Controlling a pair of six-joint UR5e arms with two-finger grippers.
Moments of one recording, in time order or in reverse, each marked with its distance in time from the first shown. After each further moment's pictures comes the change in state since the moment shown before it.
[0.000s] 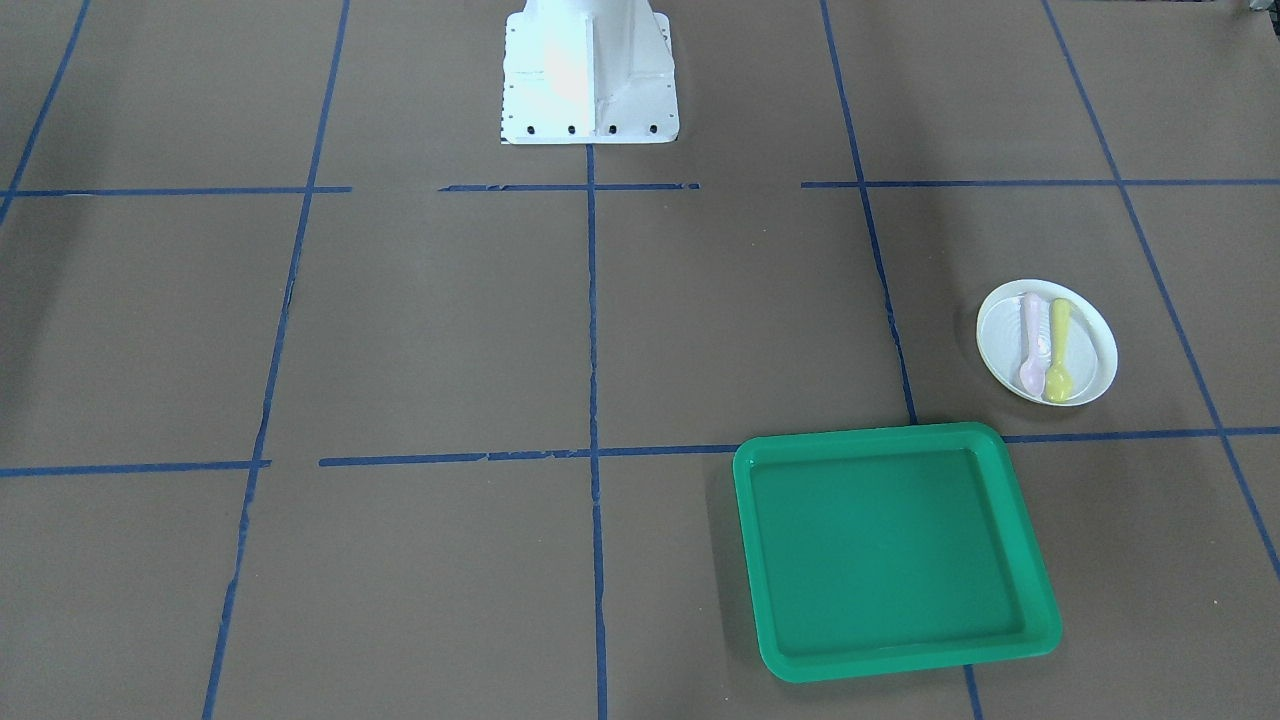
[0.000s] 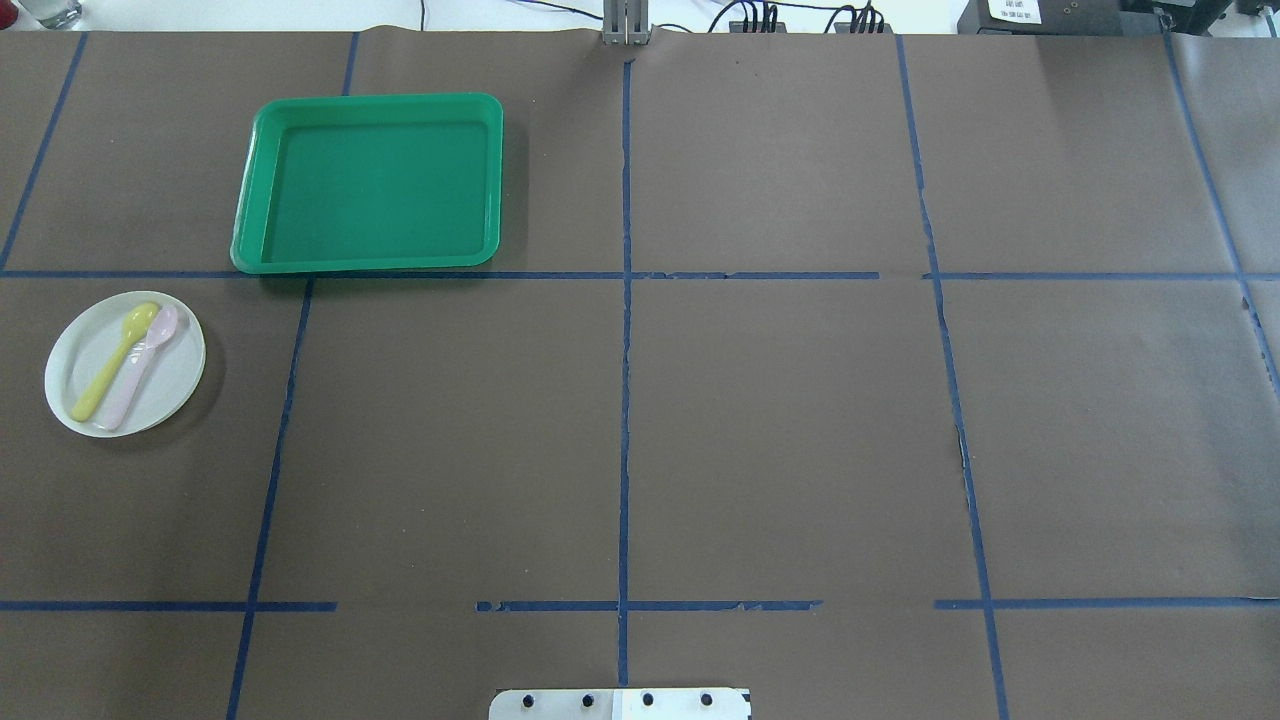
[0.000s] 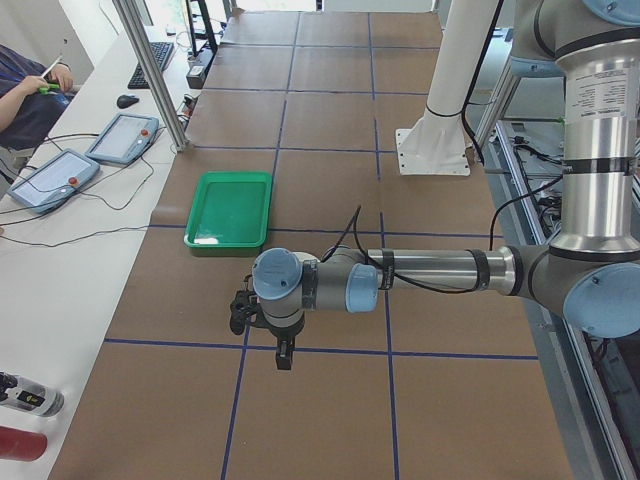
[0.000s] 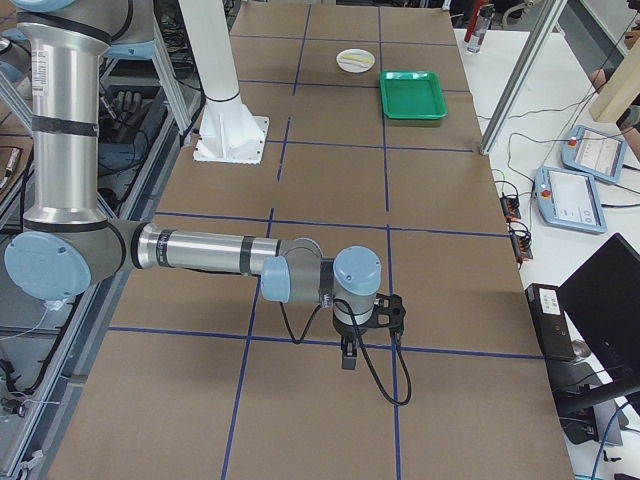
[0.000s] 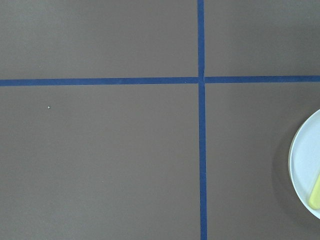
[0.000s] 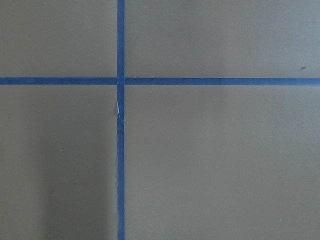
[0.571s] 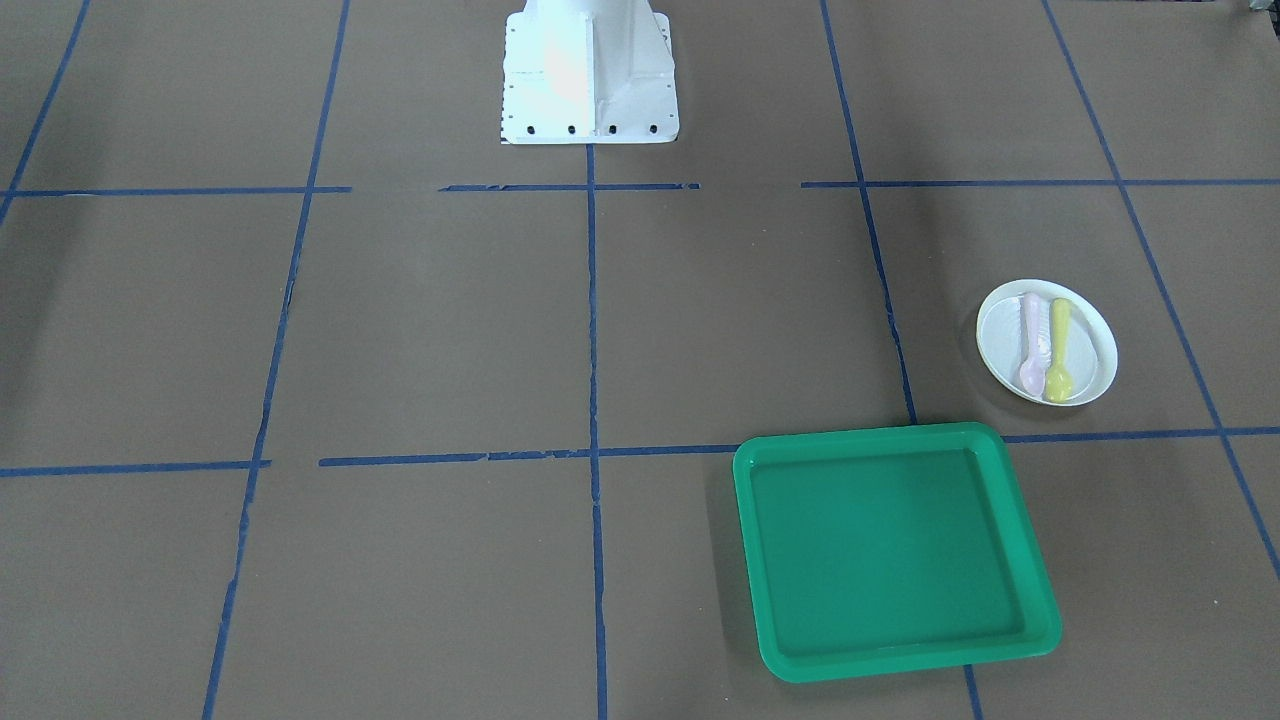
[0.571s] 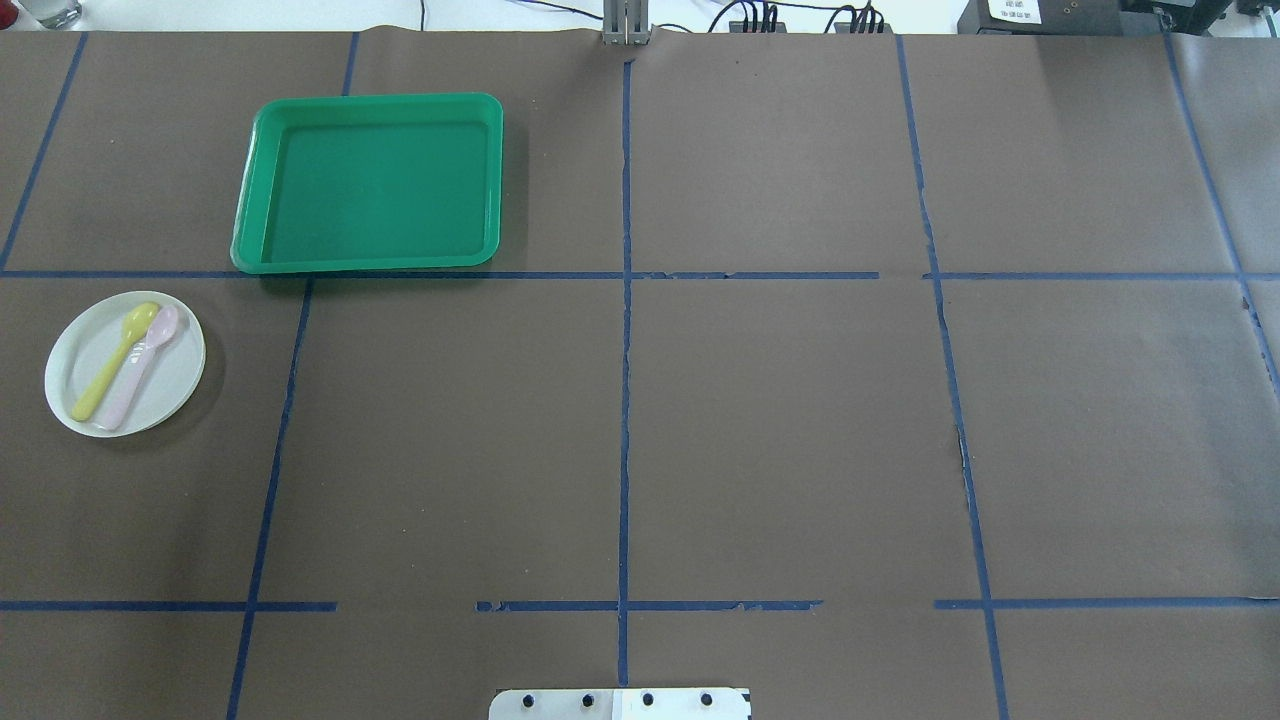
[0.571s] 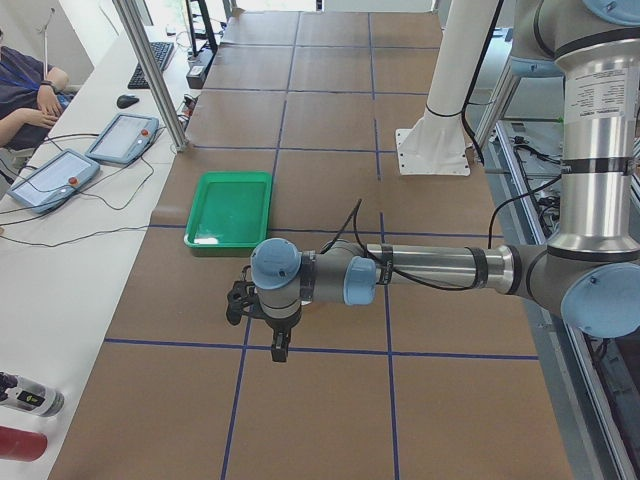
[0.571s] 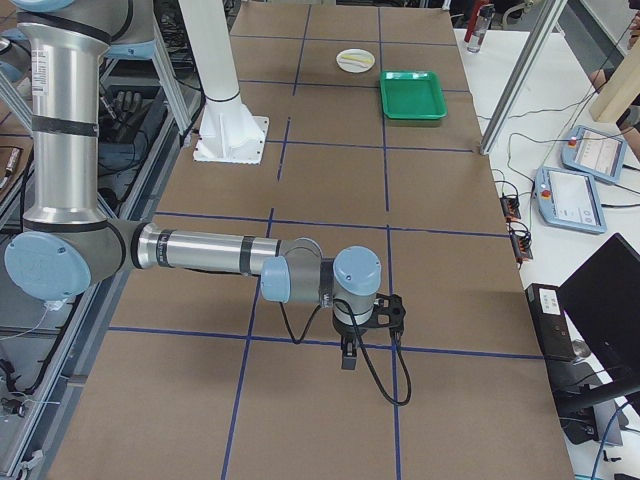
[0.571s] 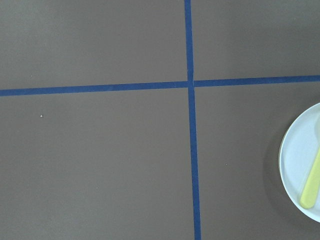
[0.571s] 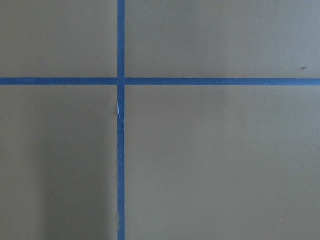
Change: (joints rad) left arm 0.001 -0.018 -0.033 -0.002 -0.001 -0.001; right arm 0.000 0.000 0.000 0.000 0.000 0.000
